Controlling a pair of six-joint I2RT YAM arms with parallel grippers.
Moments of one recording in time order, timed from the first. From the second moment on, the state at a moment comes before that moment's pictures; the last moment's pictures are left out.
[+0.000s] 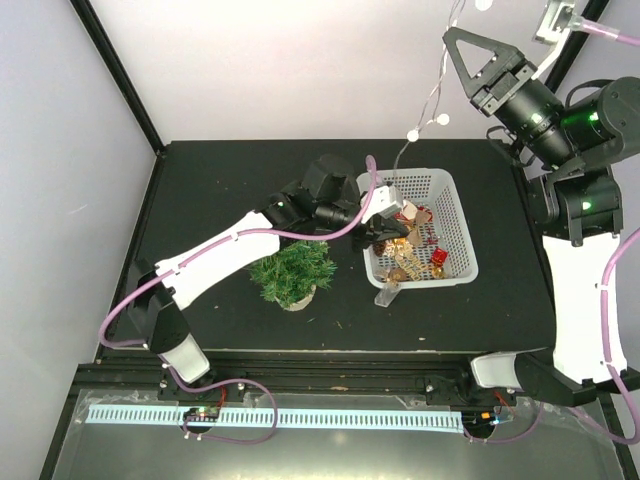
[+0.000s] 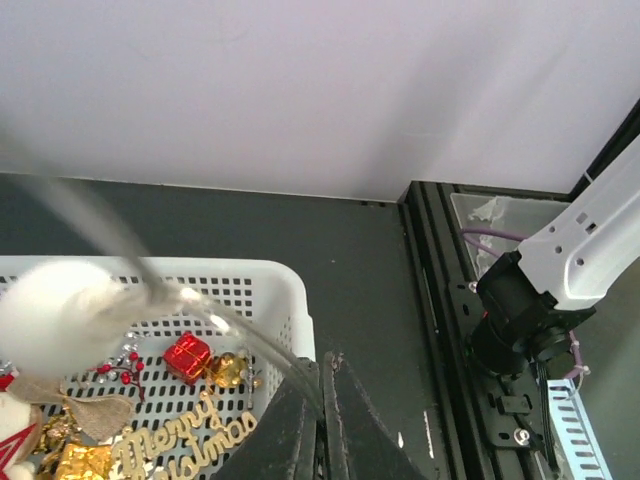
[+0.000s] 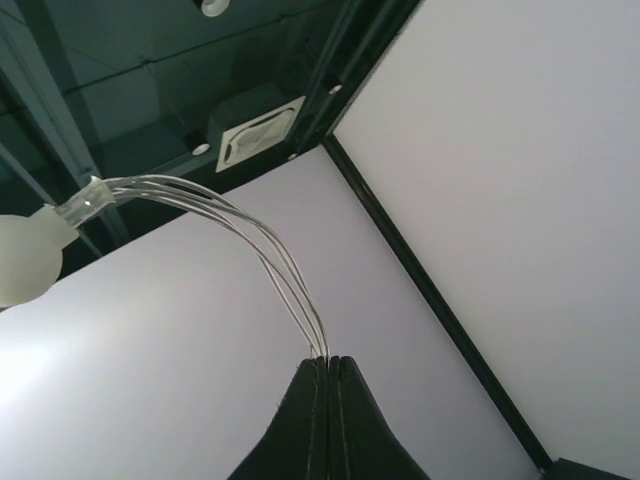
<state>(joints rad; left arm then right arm) -0.86 1.66 1.56 -0.35 0.71 0.18 0.26 1.35 2.09 -0.22 -0.59 0.94</state>
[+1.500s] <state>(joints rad) -0.79 1.91 2.22 -0.56 0.66 0.27 0.17 1.34 1.25 -0.42 -0.10 0.63</state>
